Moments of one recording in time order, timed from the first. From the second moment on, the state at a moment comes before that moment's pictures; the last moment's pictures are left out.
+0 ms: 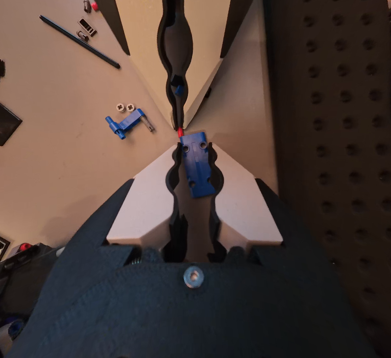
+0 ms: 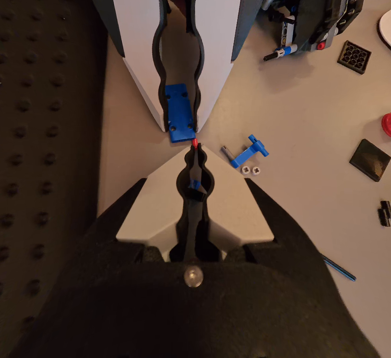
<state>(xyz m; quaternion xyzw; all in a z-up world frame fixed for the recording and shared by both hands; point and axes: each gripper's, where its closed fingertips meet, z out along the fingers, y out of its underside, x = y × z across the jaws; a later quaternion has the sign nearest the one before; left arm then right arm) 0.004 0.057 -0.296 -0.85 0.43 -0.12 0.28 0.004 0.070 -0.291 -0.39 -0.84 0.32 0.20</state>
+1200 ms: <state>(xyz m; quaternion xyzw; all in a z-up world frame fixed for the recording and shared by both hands) 0.006 0.061 -0.294 -0.85 0.38 -0.12 0.35 0.004 0.068 -0.292 -0.41 -0.82 0.34 0.20</state>
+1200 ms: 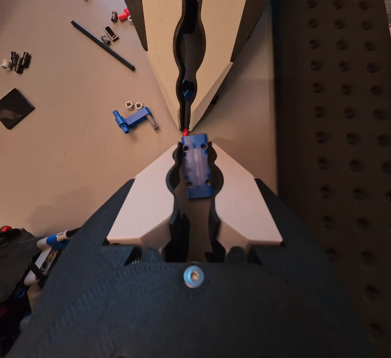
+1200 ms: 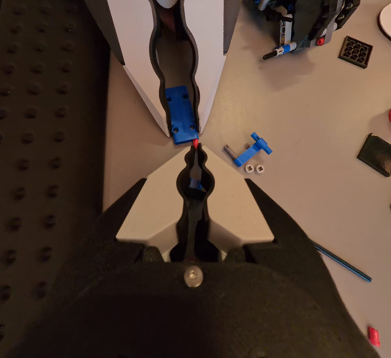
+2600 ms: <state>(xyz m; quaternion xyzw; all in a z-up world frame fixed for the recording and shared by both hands) 0.009 0.063 -0.295 -0.84 0.39 -0.11 0.37 0.000 0.068 -0.292 -0.45 -0.81 0.33 0.18</state>
